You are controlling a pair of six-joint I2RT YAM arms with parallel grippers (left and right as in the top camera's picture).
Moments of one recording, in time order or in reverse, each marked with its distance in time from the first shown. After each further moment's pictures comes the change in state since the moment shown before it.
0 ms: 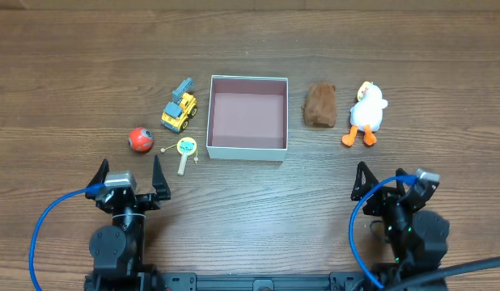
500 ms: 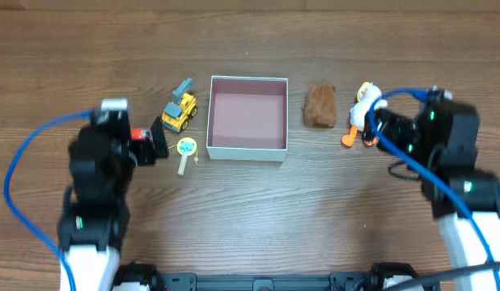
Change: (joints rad) left arm 0.000 0.868 0.671 -0.237 0.098 0.000; right arm 0.000 0.924 0.863 -0.403 -0.009 0.010
